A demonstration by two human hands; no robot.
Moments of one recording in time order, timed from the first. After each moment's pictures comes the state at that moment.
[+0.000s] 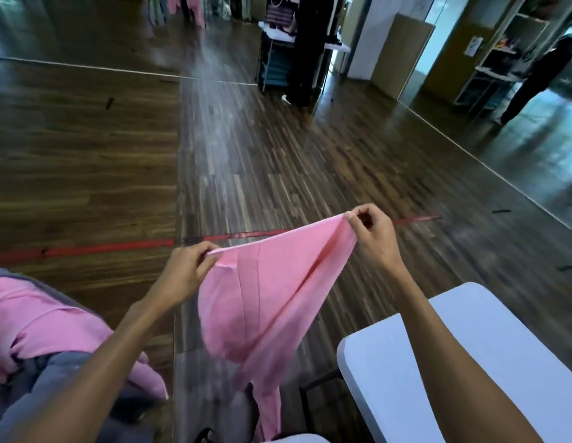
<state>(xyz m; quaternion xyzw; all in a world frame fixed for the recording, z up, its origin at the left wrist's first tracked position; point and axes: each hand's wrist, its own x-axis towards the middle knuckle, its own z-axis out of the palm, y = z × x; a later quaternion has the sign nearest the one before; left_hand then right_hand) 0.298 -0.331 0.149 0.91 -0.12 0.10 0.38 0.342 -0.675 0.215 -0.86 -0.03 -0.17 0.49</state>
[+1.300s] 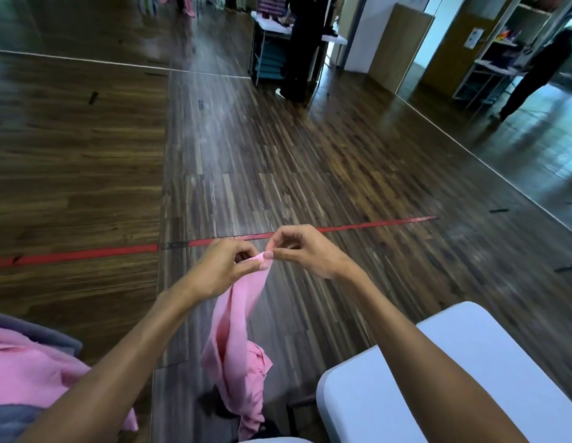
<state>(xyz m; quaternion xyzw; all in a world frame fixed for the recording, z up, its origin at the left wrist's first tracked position) 0.385 -0.444 0.185 0.86 -0.20 -0.01 0.47 0.418 -0.650 0.212 -0.83 -0.26 0.14 0.48</state>
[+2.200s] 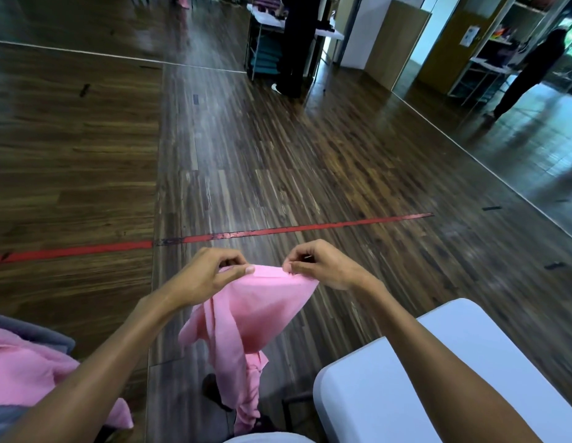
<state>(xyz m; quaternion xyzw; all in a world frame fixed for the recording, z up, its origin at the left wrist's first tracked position) 0.379 -0.423 0.165 0.85 -0.22 -0.05 0.47 0.405 -0.685 0.204 -0.88 -0.20 0.19 0.38</state>
